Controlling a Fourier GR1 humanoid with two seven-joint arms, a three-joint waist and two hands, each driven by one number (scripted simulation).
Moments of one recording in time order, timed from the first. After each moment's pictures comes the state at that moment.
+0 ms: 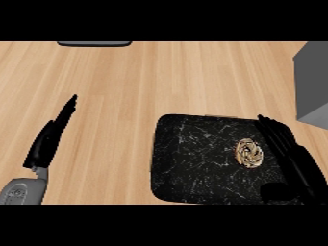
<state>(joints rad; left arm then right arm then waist) -0.13 0.24 0.00 -1.36 -0.23 -0.03 -0.03 0.11 -0.12 -0.04 -1.69 0.99 0.02 -0.36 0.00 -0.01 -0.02</state>
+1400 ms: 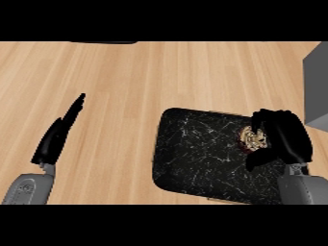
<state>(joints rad) -0.16 0.22 0.00 -1.33 -0.27 -0.05 -0.05 -0.15 -0.09 -0.07 -1.52 1.31 0.00 -0.12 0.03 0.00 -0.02</state>
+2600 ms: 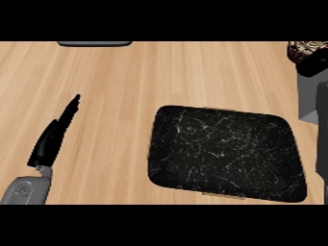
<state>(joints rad) -0.14 0.21 0.03 -1.35 -0.27 -0.05 -0.03 -0.79 -0.24 -0.25 -1.52 1.46 0.43 0.44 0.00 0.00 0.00</state>
